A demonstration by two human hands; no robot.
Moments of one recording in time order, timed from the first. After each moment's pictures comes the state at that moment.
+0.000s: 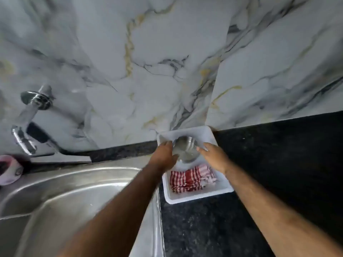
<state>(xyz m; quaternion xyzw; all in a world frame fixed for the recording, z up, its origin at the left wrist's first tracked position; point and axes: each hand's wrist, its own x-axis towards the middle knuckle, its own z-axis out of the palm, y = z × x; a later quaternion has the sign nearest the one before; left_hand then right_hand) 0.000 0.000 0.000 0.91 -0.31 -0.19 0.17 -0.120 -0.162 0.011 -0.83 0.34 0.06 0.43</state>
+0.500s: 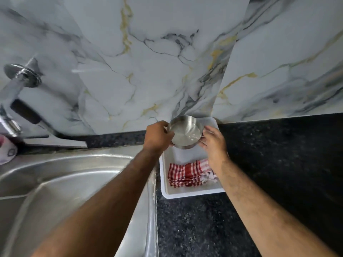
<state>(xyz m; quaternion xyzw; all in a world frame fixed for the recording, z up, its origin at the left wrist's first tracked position) 0.021 -0.006 0.016 0.90 -0.14 -0.13 0.40 -0.092 -0.154 -0.009 -0.49 0.41 -0.18 0.75</state>
